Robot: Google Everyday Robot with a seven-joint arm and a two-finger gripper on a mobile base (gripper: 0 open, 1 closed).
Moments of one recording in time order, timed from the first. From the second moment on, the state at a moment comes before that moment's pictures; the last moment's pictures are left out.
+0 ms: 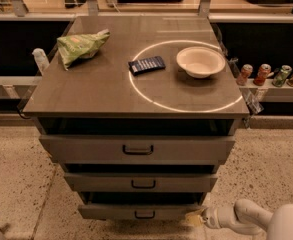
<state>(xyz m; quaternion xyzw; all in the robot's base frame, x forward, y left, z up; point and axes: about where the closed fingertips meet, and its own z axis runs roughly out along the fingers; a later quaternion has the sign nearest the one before) 0.462 -0.211 0.186 -0.22 0.86 0.40 0.22</state>
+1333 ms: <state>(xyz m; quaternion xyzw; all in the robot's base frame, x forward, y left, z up) 0.489 -0.208 0.169 -0.26 0.81 0.47 0.23</state>
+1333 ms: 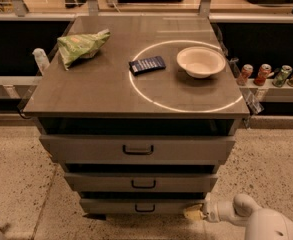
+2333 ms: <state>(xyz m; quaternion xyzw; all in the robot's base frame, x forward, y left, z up) 0.489 -0.210 0.171 -0.25 0.82 0.45 0.23</state>
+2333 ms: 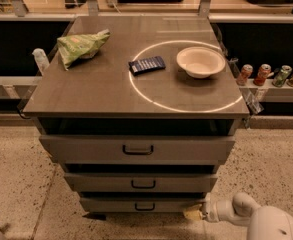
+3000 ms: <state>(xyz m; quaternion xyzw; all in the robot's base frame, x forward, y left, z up) 0.444 -0.223 0.177 -0.19 0.85 0.43 0.24</state>
